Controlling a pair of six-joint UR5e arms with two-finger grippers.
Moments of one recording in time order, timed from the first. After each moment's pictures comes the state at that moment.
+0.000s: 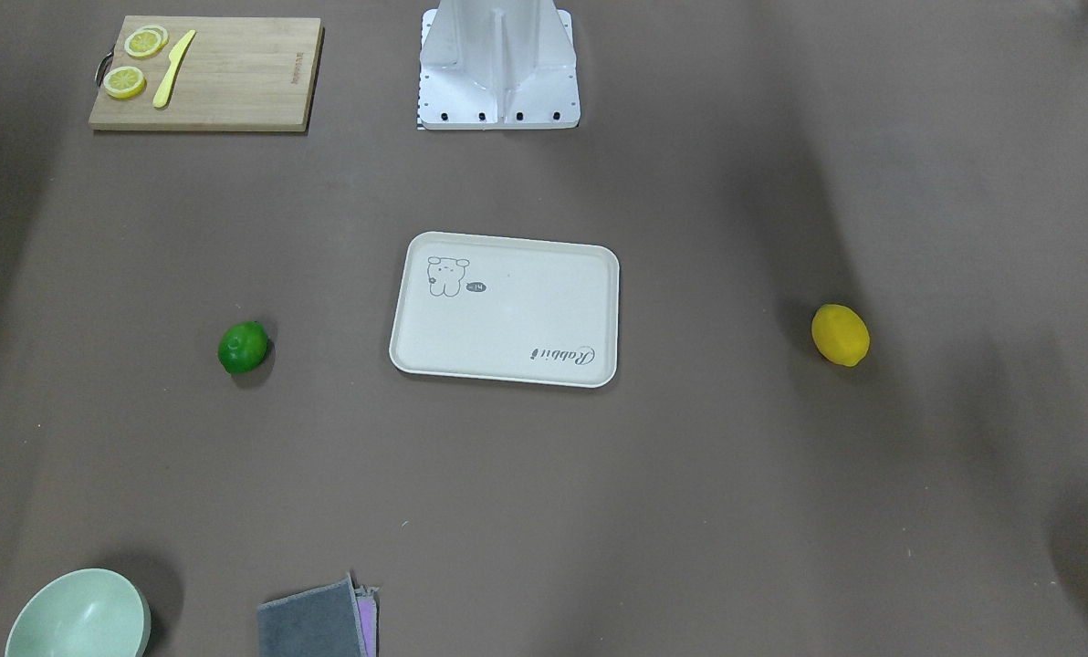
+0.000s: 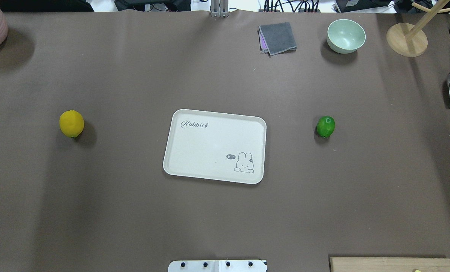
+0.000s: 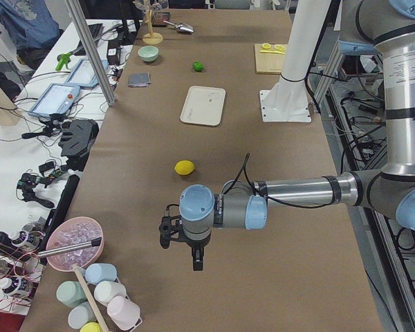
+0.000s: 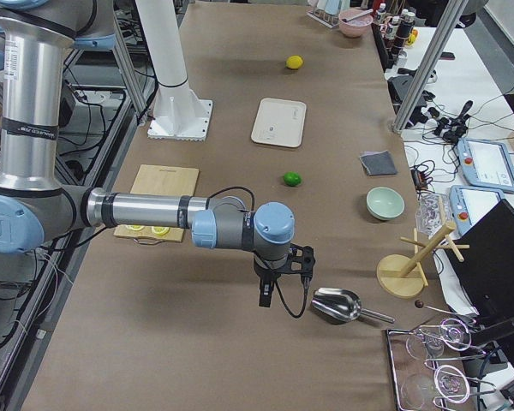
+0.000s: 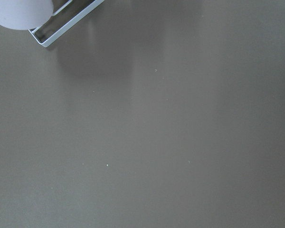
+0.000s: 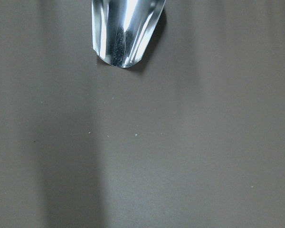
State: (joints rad) left arm -1.61 -1.40 -1.65 -1.69 -2.32 -0.06; right arm 1.56 -1.73 1.72 -1.56 2.30 0.09
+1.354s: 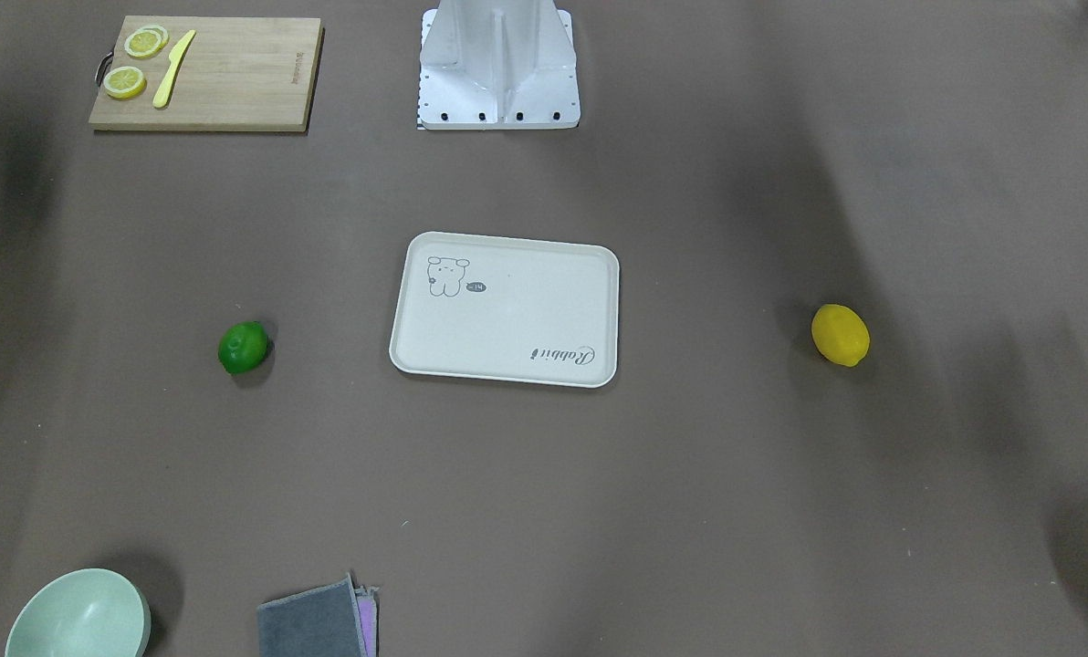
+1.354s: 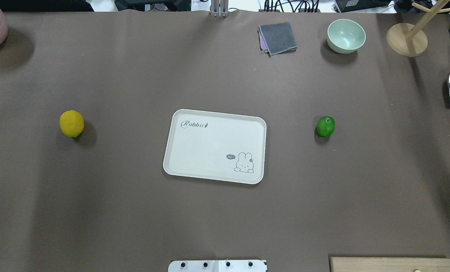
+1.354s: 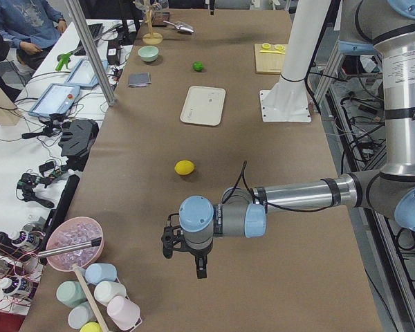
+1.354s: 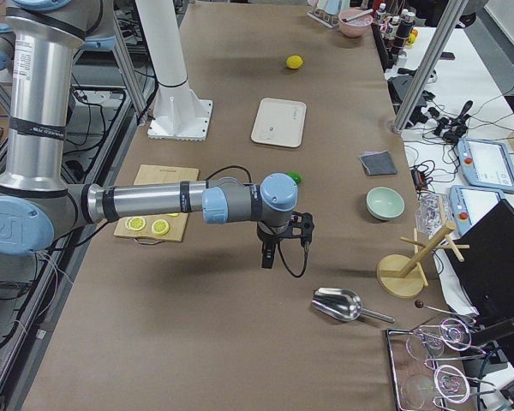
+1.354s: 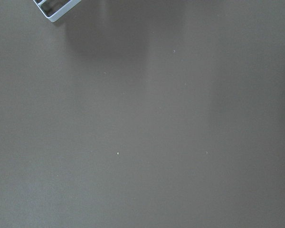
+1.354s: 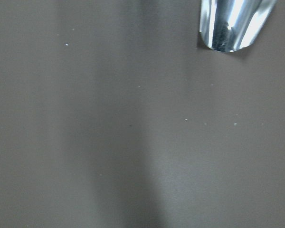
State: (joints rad) left arm -1.60 -1.41 -1.60 -1.69 -2.32 -0.06; right arm 1.38 -1.73 1.85 -1.56 2.40 0.26
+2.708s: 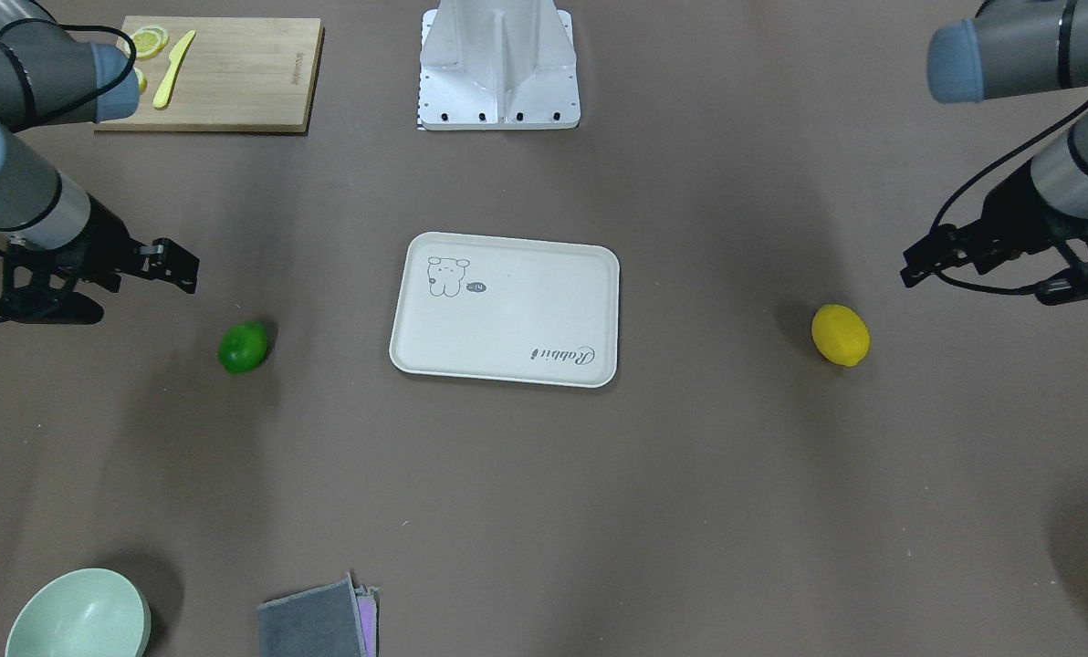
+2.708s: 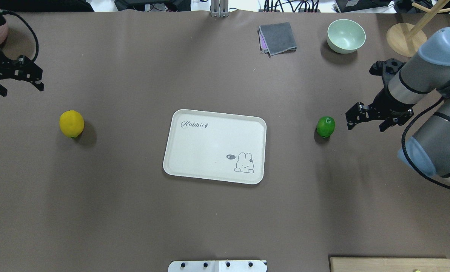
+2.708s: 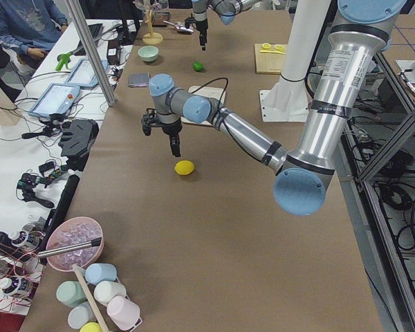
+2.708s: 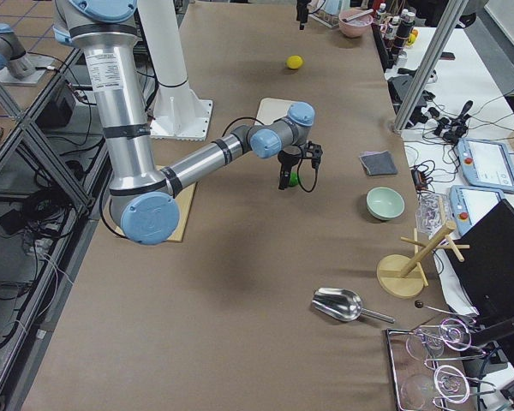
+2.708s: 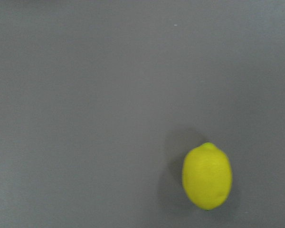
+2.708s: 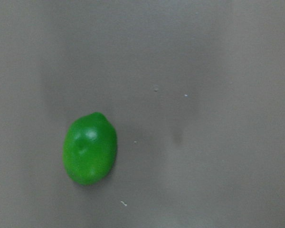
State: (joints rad) left arm -1.12 -1.88 -1.86 -1.34 -2.30 -0.72; right arm 0.89 -1.34 1.81 -1.56 2.23 0.86
